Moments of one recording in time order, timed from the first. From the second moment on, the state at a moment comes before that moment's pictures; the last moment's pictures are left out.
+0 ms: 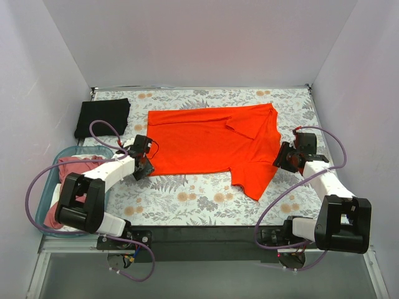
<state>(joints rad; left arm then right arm) -0.29 1.43 0.74 -0.50 -0.30 -0.82 -0.05 1.21 0.66 -0.37 -0.14 0.29</state>
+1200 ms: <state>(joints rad) -0.28 1.36 0.68 -0.59 -0.32 -0.85 -0.08 1.34 0.60 -0.38 -0.37 0.36</state>
